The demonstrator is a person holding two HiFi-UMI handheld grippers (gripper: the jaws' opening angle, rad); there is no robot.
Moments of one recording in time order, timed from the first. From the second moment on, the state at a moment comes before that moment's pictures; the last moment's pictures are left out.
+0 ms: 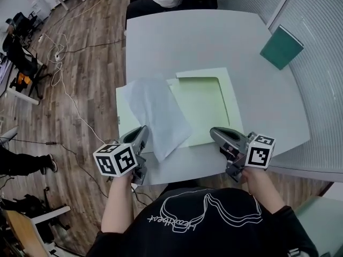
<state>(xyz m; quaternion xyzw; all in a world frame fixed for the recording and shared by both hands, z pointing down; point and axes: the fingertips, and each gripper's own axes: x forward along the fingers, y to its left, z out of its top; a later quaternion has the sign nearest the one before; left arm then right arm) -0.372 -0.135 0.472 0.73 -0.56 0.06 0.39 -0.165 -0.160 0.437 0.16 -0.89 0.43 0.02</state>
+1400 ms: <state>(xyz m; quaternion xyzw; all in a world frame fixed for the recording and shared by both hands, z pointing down) -0.181 0.082 0.314 0.84 -0.49 -0.06 0.23 -0.053 0.030 0.336 0.12 -0.95 0.29 -0.06</state>
